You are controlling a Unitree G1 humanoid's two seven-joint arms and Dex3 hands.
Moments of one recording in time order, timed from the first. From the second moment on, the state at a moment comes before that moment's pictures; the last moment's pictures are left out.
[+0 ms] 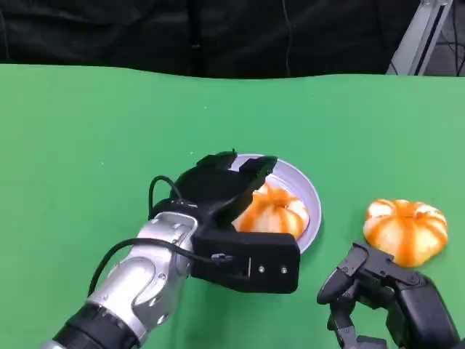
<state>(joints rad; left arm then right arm) -0.52 0.12 -0.59 0.37 0.83 0.12 -0.11 0.41 -0.01 0.21 -0.41 -0.14 -0.11 0.03</state>
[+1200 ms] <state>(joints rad) 0.20 0.11 -0.04 0.02 -0.05 -0.55 -0.08 0.41 -0.01 0.21 -0.40 -0.13 -0.11 0.04</state>
